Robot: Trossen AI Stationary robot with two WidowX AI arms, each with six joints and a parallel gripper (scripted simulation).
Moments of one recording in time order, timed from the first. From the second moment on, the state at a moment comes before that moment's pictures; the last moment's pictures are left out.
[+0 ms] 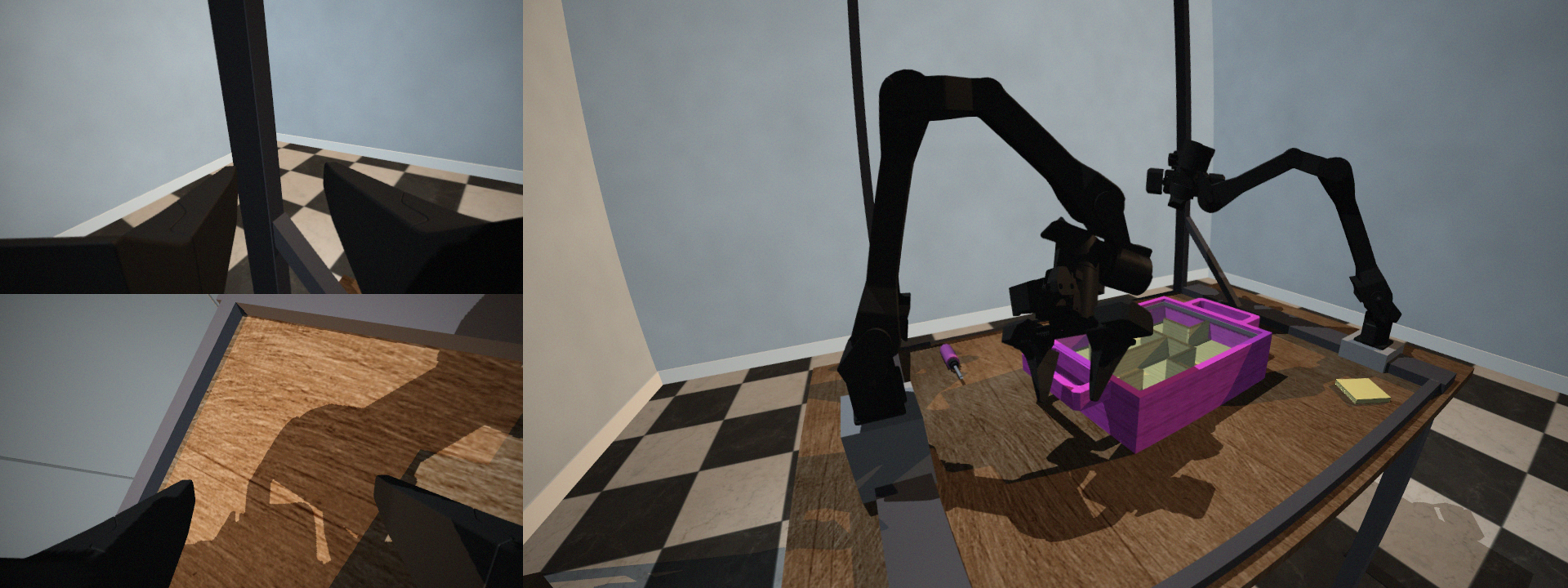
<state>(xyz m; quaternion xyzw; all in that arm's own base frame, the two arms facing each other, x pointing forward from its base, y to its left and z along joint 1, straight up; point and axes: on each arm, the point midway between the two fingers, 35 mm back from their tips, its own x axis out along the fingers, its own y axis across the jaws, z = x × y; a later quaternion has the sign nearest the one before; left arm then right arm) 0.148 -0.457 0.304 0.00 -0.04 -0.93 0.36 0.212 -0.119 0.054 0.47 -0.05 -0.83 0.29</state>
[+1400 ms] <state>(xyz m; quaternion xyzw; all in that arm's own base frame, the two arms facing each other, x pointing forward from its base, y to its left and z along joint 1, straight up) 0.185 -0.458 0.293 -0.13 0.22 -0.85 0.46 0.218 -0.099 0.049 0.48 0.05 -0.82 0.31</state>
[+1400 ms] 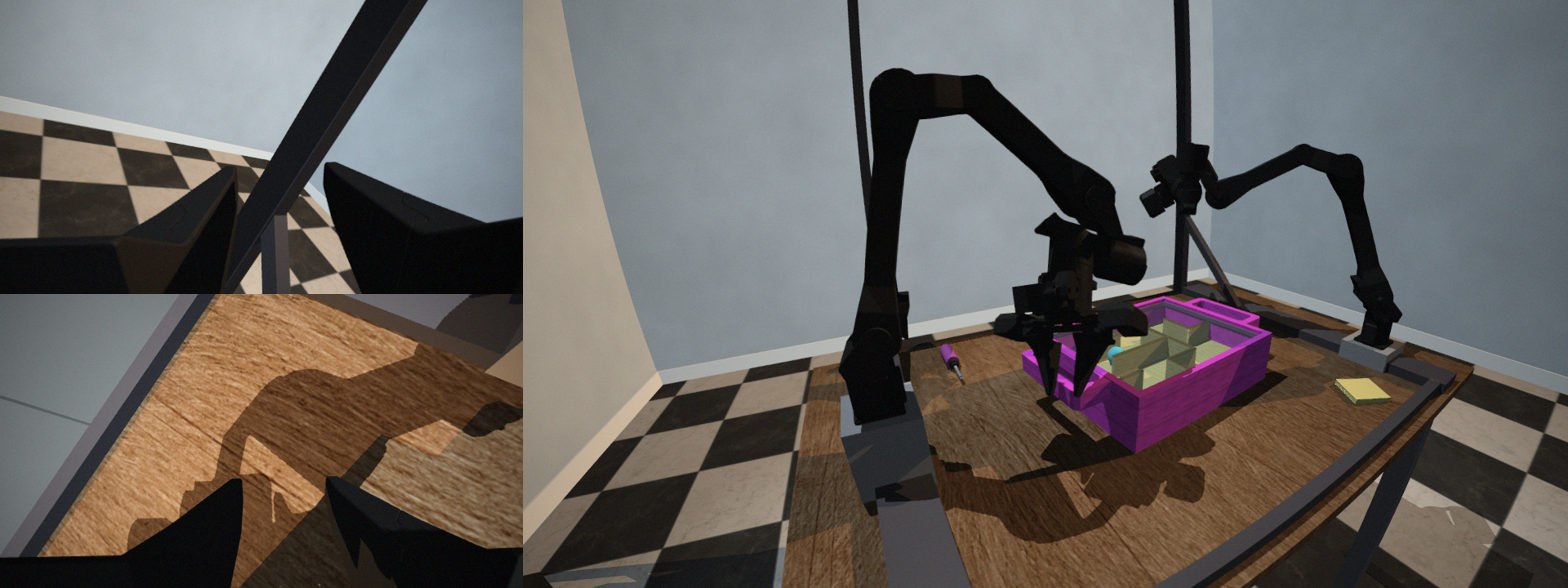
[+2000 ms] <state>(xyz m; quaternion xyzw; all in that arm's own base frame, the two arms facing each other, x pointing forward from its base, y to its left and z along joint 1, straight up) 0.236 -0.437 0.251 -0.32 0.53 -0.59 0.52 0.228 -0.070 0.045 0.50 0.20 -0.76 0.36</state>
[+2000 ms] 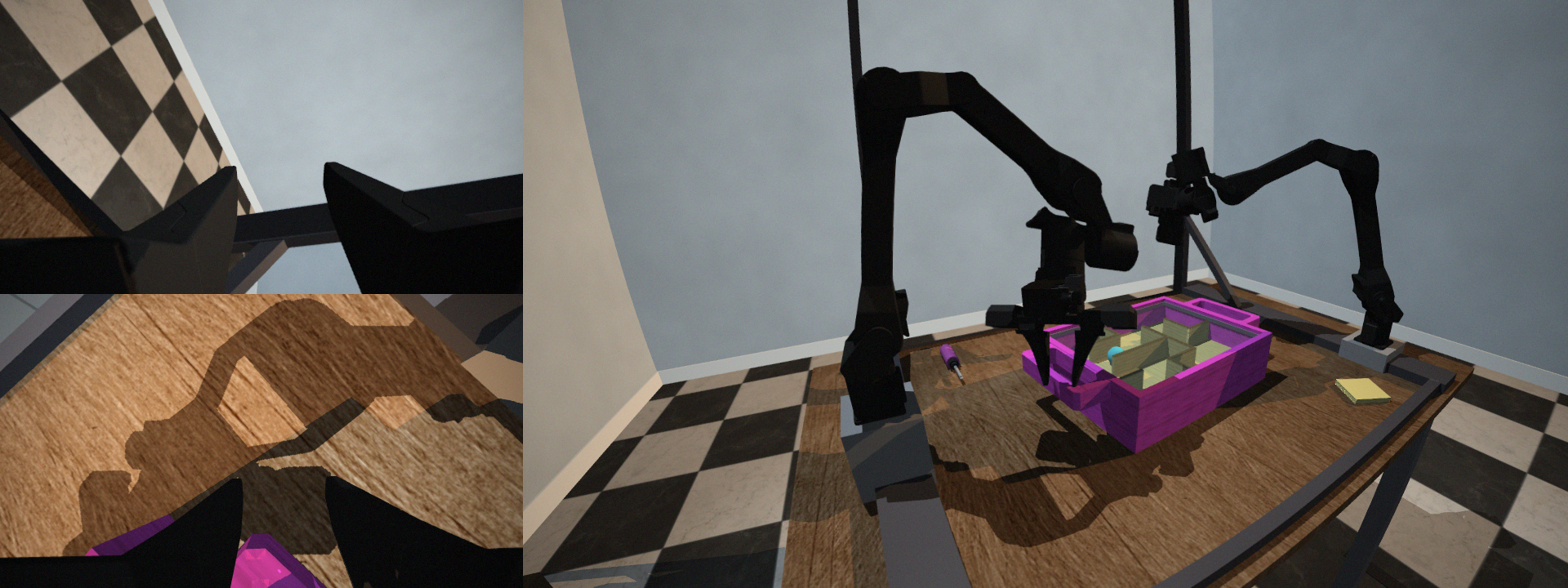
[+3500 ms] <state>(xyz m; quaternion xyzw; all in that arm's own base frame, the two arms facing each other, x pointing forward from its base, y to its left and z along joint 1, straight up) 0.235 -0.234 0.118 -0.59 0.58 0.38 0.41 0.245 0.009 0.048 0.48 0.50 -0.50 0.51</state>
